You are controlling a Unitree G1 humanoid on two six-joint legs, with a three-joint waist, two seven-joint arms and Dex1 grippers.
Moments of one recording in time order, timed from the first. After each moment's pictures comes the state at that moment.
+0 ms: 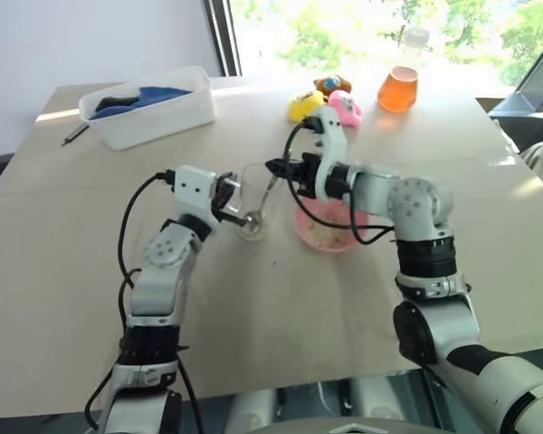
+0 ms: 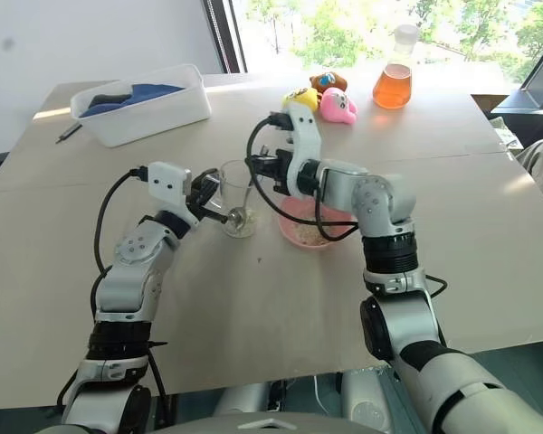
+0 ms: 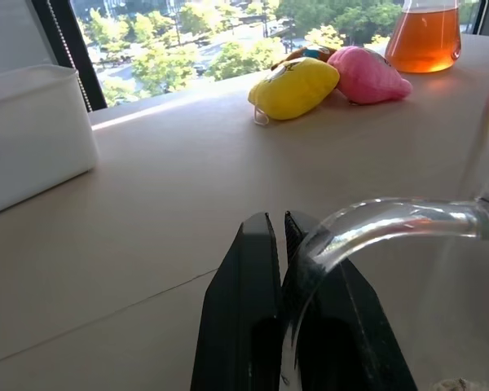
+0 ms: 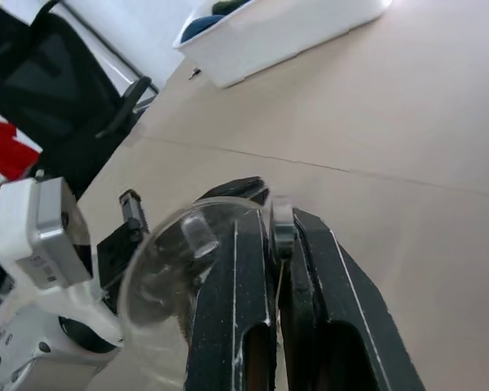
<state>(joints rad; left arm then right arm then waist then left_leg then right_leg) -0.34 0.34 0.11 -0.05 -0.16 0.21 -0.36 -0.95 0.04 -0.16 0.08 0.70 1.21 0.18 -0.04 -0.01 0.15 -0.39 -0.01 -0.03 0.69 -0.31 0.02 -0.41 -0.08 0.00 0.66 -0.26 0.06</state>
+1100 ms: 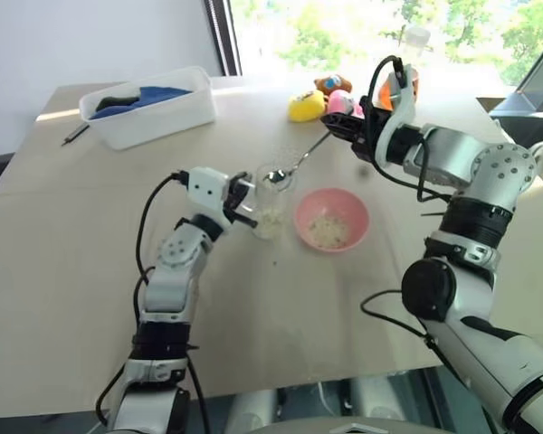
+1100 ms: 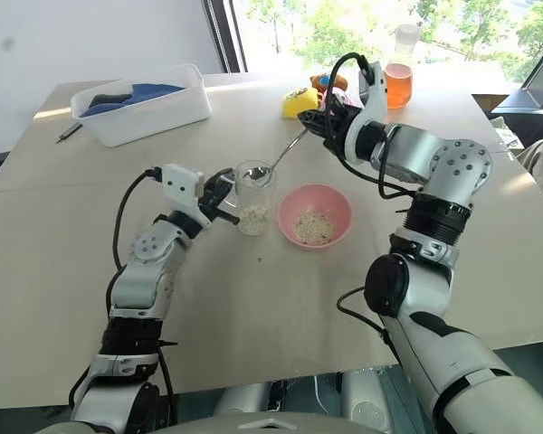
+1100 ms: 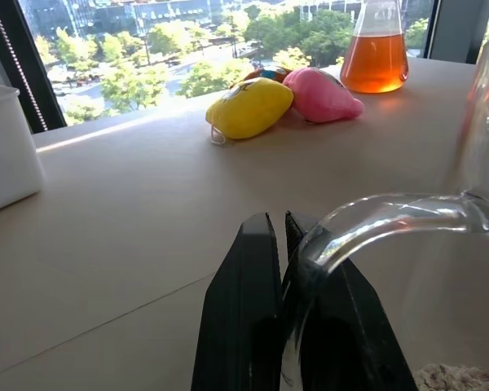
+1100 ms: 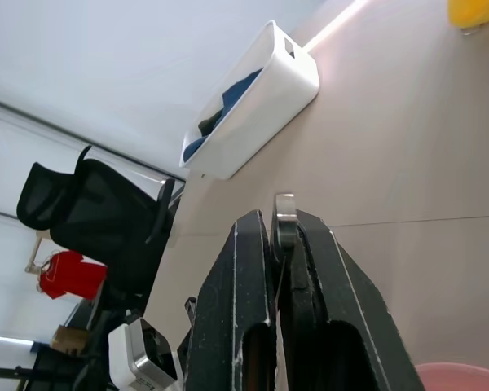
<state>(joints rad) -0.36 0.31 0.07 0.01 -0.17 0.12 -0.42 -1.14 -0.01 -0.69 0.18 0.96 1.46 -0.16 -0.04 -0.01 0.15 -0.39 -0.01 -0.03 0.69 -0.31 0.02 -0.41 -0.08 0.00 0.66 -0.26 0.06</state>
